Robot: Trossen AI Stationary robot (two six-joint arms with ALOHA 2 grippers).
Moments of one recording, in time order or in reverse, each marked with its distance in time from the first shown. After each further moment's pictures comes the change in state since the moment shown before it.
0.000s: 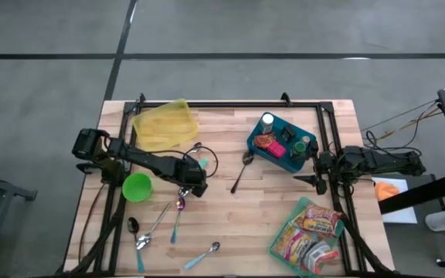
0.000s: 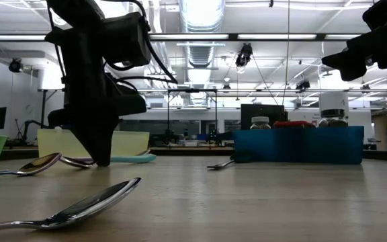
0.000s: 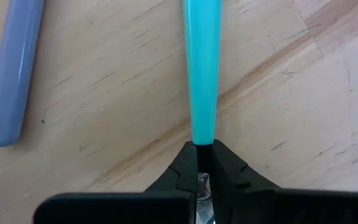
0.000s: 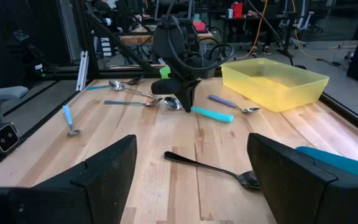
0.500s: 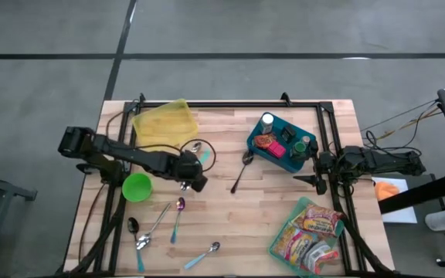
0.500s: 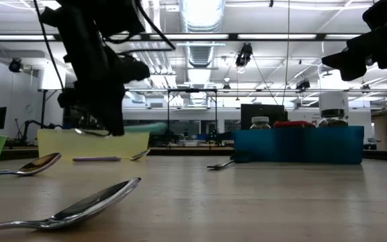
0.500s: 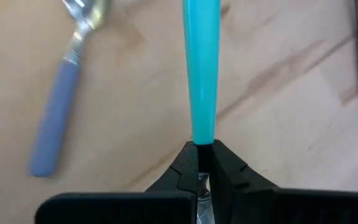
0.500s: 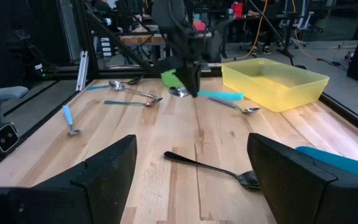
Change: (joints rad) left arm 0.001 -0.167 0.012 -0.009 -0.109 0.054; right arm 0.000 0.000 0.000 0.000 0.000 0.000
